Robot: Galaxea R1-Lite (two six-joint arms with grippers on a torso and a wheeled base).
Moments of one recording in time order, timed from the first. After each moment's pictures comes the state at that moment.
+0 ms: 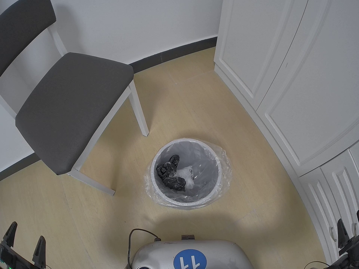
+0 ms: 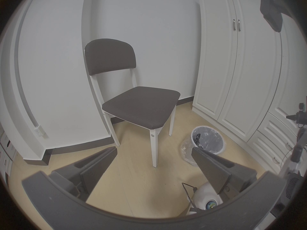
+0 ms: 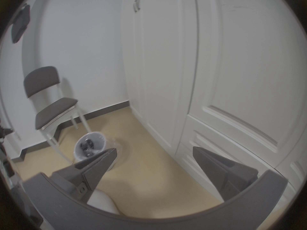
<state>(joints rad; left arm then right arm) 0.00 0.02 -0.02 0.00 0.00 0.00 0.00 0.02 -0.02 -0.03 -0.12 0.06</state>
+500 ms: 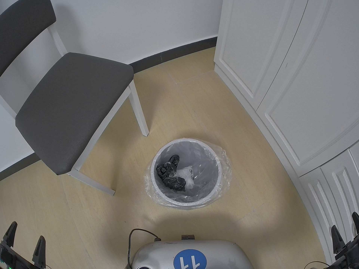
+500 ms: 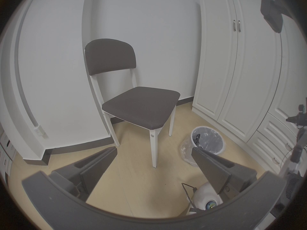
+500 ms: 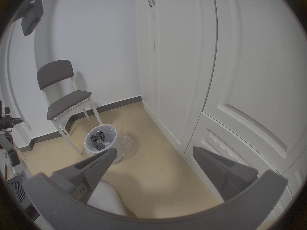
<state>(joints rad) -0.01 0.02 -0.02 0.00 0.00 0.00 0.00 0.02 -0.02 0.00 -0.01 0.01</state>
